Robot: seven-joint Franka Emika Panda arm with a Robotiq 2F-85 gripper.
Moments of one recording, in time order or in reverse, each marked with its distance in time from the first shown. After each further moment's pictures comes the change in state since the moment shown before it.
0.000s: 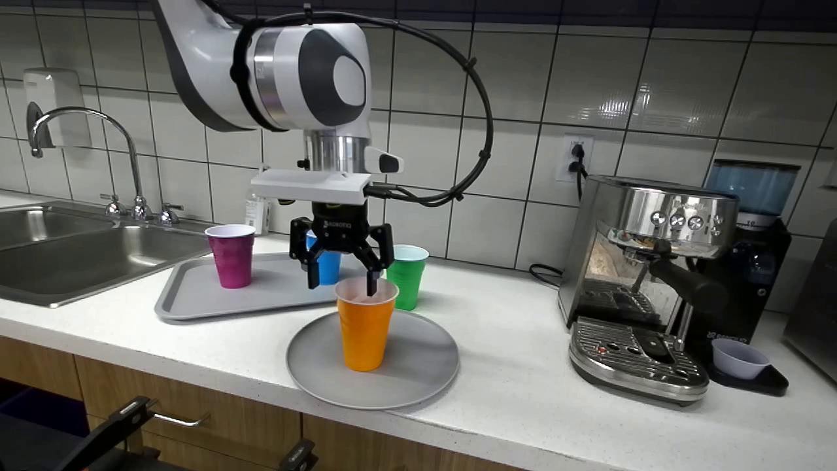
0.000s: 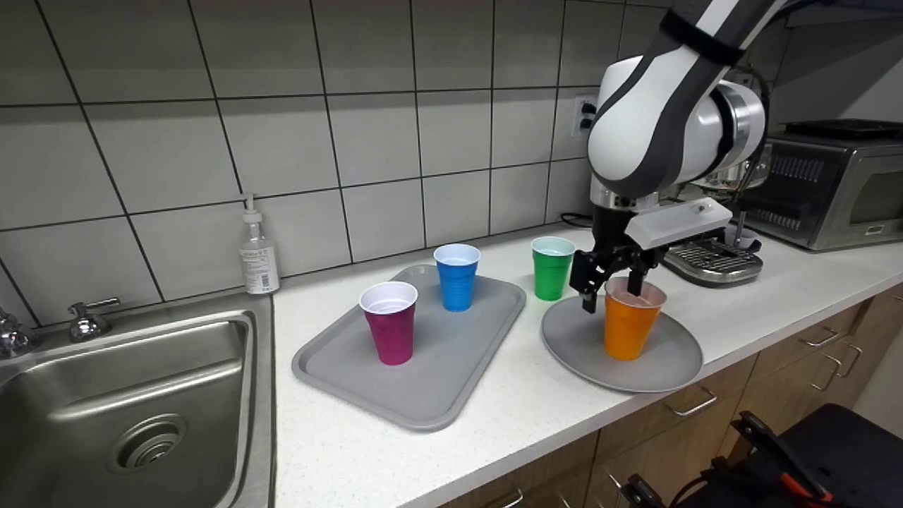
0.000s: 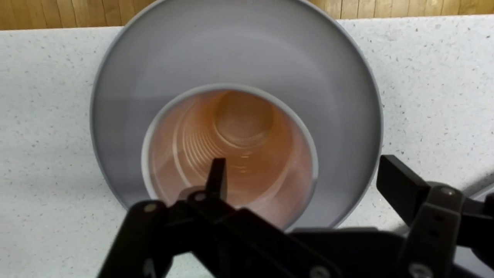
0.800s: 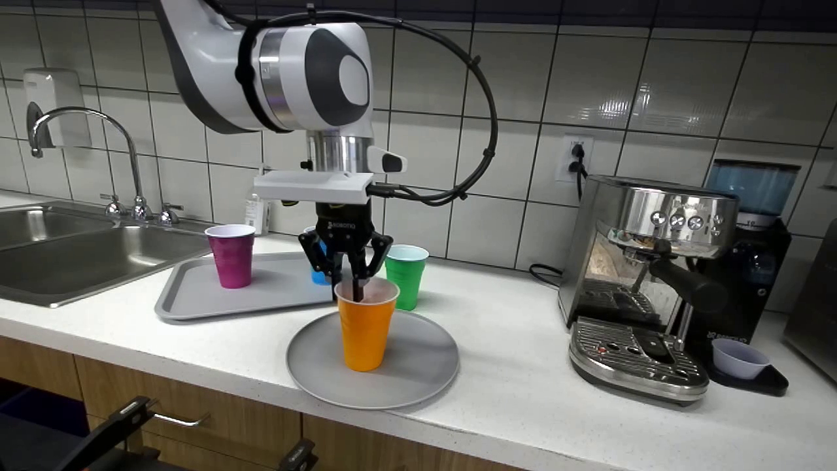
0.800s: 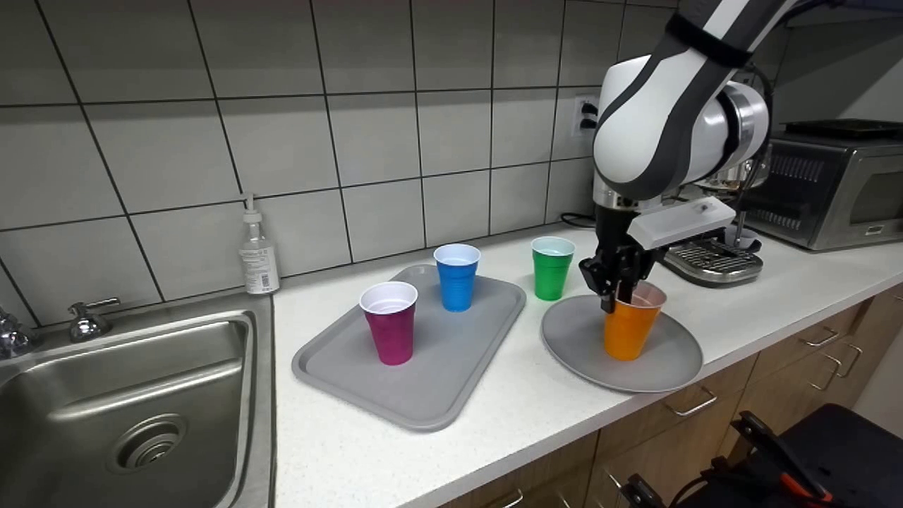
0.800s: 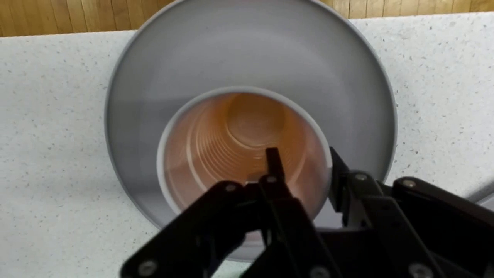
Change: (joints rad) arm -0.015 0.001 0.000 0.001 -0.043 0.000 0.040
